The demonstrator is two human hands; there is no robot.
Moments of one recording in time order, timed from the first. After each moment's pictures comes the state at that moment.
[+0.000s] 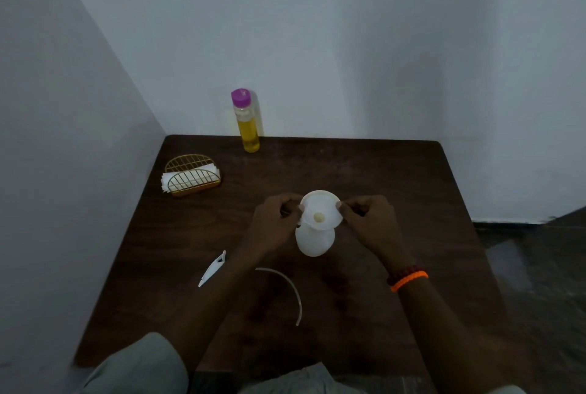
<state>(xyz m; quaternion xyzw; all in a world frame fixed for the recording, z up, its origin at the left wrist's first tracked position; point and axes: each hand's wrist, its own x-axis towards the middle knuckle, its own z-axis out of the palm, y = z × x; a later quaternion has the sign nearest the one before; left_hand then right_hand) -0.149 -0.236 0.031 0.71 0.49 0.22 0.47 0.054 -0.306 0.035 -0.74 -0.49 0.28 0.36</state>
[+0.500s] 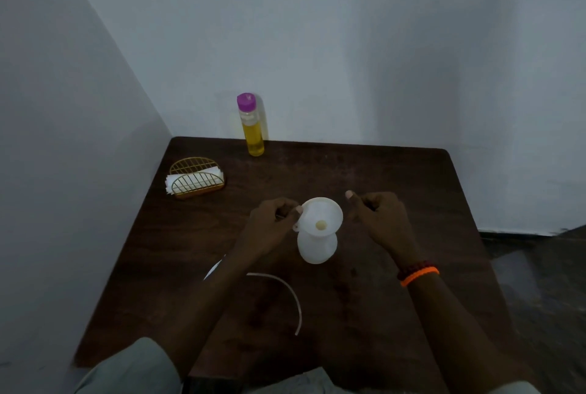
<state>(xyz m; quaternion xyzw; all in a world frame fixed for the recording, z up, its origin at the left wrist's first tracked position) -0.158 -0.222 0.021 0.69 0.50 0.22 0.48 0.079 -0.286 0.032 -0.75 -0.48 0.29 0.35</state>
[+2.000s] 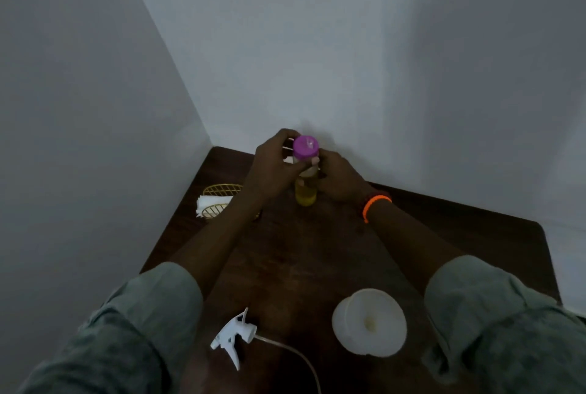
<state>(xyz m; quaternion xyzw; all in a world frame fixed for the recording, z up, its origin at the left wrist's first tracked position) -0.184 0.000 0.047 0.71 0.51 0.39 0.30 -0.009 0.002 0.018 -0.52 -0.69 0.42 0.28</state>
